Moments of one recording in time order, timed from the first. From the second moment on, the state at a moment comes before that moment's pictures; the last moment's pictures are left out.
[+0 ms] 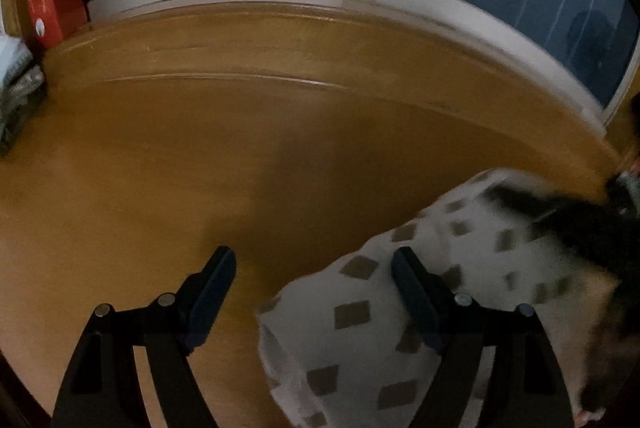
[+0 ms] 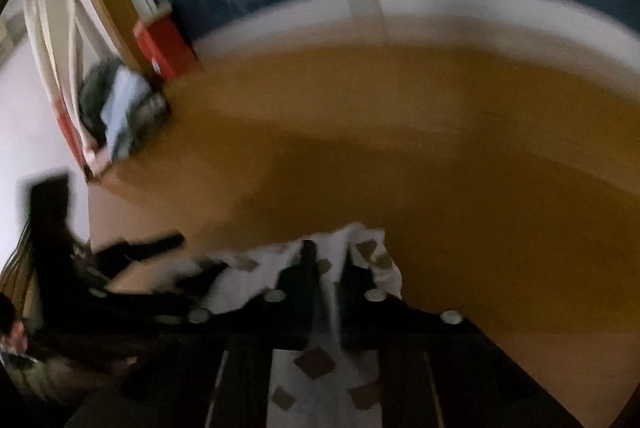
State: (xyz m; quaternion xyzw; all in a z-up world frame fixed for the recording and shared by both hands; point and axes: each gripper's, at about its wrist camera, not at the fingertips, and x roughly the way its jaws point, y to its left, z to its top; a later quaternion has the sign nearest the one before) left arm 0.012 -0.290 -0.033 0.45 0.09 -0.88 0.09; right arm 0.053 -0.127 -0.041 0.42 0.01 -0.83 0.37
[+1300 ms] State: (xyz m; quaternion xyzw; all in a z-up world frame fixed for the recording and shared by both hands) left arm 0.061 -0.263 -0.033 0.48 0.01 -0.87 0.12; right arm 0.102 -0.042 -0.049 0.43 -0.02 -0.87 0.24
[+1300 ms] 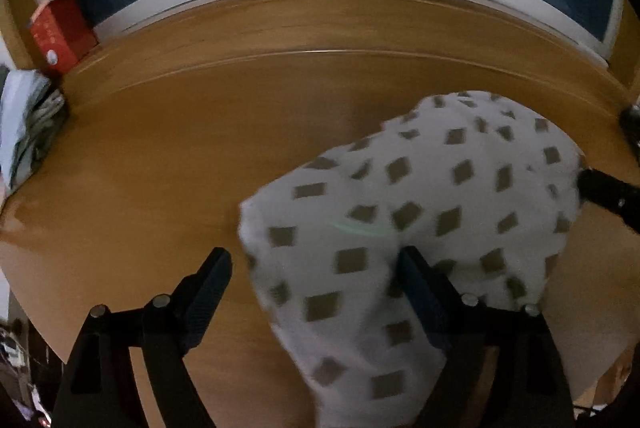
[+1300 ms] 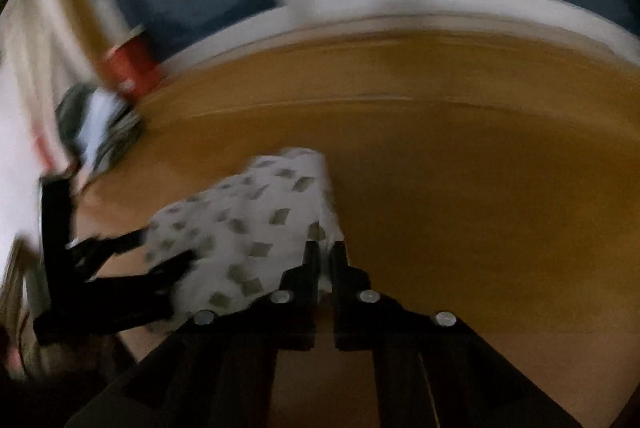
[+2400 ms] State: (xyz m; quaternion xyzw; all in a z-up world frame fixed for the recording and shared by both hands) left arm 0.075 -0.310 -0.020 0.48 -0.01 -0.86 0.18; right arm 0.135 -0.082 -0.041 0.41 0.11 -0.87 0.24
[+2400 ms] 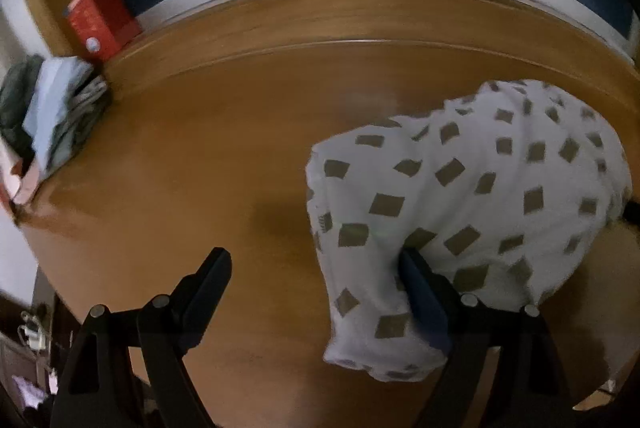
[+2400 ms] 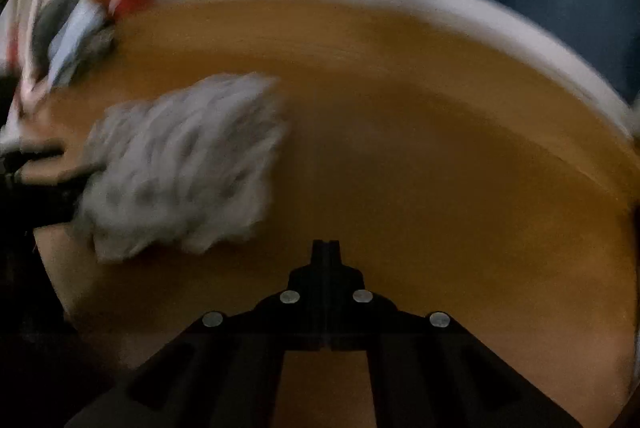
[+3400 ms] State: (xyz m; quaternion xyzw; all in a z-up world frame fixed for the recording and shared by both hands) left arm 0.114 -0.370 -0.025 0.47 -0.03 -0.88 0.08; right arm 0.163 -0.140 -0.036 0.36 0.21 -0.82 0.39
